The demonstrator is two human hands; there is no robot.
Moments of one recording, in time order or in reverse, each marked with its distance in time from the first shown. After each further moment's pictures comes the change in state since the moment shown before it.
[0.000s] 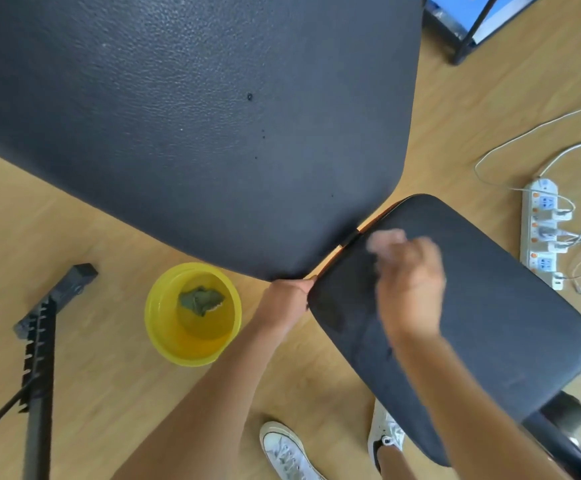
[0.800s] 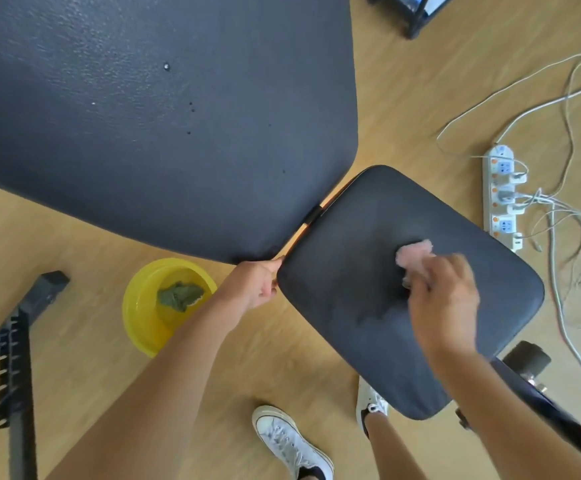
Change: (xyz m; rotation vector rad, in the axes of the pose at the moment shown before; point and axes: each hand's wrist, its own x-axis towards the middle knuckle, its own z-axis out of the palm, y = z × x) left_hand -0.026 0.028 0.000 -0.155 -0.038 -0.190; right_hand -0.063 0.079 -0.044 -0.027 0.021 0.263
